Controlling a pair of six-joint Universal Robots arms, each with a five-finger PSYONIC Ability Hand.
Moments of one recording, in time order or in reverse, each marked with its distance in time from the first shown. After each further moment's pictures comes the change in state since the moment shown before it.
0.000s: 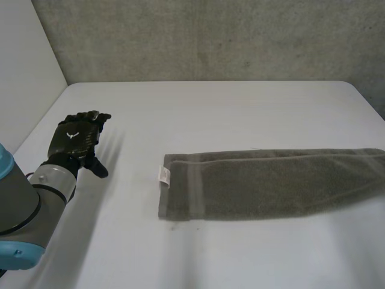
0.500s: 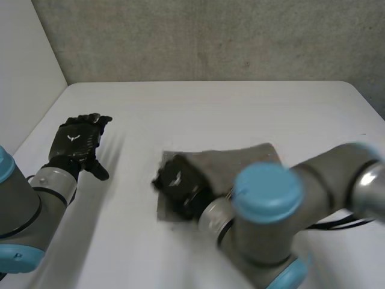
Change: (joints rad) left arm -0.004 0.002 -0.016 0.005 0.000 0.000; right arm 1.215 0.222 -0.214 -0.064 0.114 0.206; left_hand 0.000 0.000 0.000 0.000 0.000; right_hand 0.003 0.009 0.000 0.000 0.000
